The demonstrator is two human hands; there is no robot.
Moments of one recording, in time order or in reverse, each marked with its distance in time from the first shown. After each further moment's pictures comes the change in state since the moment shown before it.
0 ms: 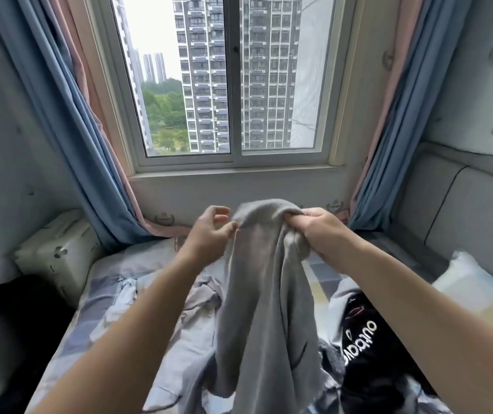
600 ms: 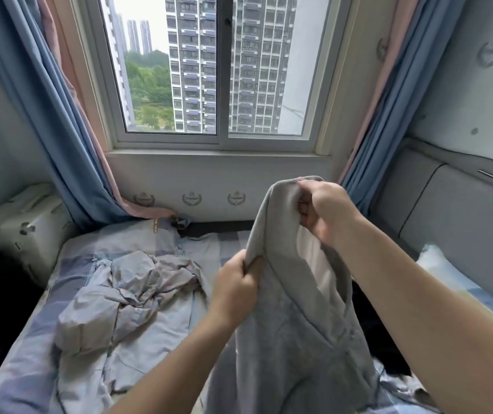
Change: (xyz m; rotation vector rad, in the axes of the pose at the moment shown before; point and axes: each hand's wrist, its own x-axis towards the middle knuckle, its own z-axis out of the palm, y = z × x) left_hand -0.097 -0.018 0.095 -0.081 -0.024 0.034; right_hand 0.010 -0.016 -0.018 0.444 0.261 0.113
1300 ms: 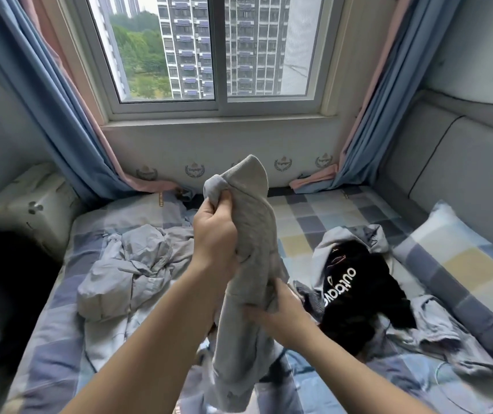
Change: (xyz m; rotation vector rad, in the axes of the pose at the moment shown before) left_hand 0.017 0.027 -0.019 -0.761 0.265 -0.269; right_hand -0.098 0.224 -0.028 -0.738 -0.199 0.066
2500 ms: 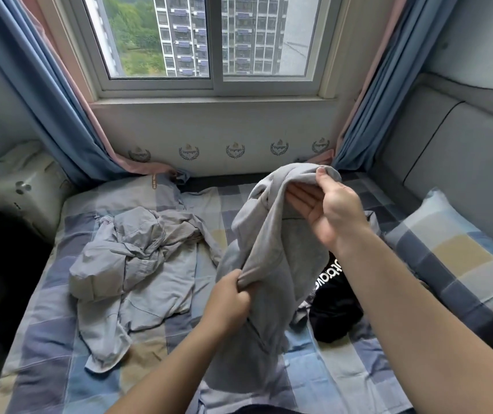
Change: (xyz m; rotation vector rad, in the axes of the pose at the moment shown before) left_hand -0.046 -0.126 -0.083 1.061 -0.308 -0.070; right_hand 0.045 -0.101 -0.111 1.121 0.265 -0.025
